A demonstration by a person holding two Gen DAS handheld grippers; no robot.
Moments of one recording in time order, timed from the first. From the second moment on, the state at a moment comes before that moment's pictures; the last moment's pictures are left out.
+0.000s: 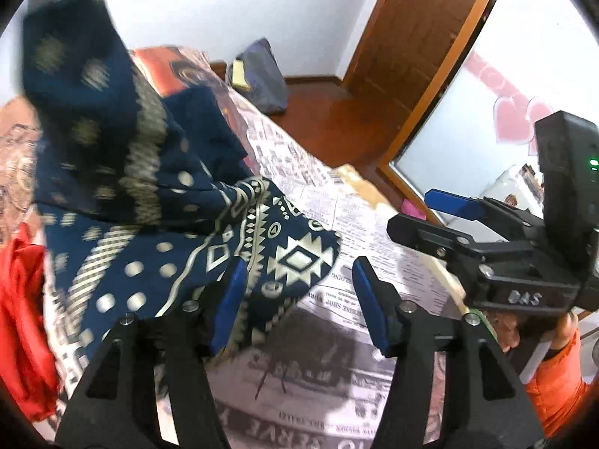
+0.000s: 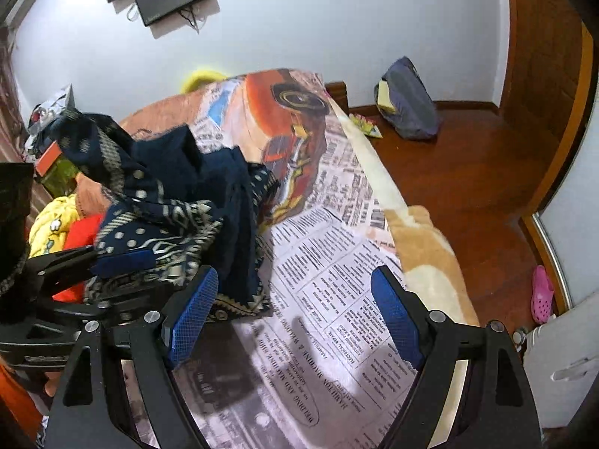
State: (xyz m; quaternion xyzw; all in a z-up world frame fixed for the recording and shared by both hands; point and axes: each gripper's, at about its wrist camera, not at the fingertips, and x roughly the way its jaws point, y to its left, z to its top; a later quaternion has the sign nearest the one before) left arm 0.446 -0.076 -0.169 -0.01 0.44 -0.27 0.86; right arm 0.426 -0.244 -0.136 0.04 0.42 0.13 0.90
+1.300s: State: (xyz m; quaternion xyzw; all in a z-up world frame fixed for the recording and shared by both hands) left arm 0.493 0.082 -0.195 -0.07 0.42 -0.09 0.90; right arm 0.533 -0.126 -0.126 0.03 0.40 0.27 0.88
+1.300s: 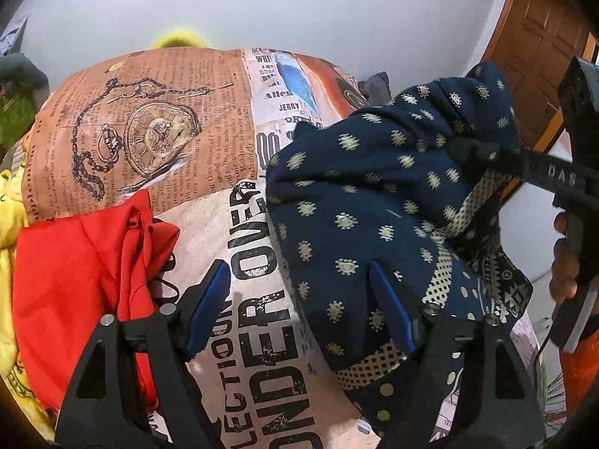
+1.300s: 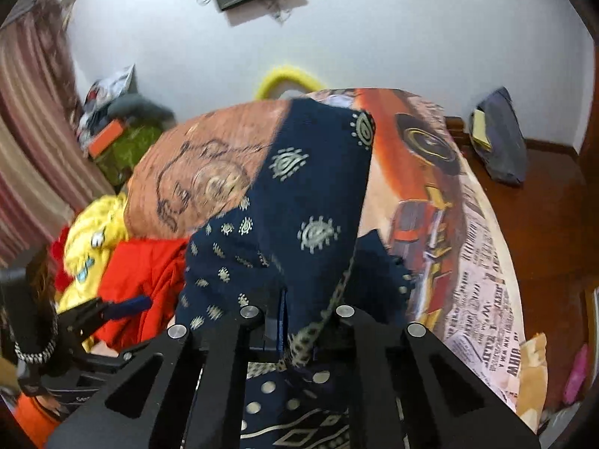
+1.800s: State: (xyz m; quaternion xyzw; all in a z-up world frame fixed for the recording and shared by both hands) left arm 0.495 0.077 -0.203 -0.03 0.43 -0.05 0.90; right arm 0.561 -0.155 -0.165 -0.02 0.44 0.16 0.88
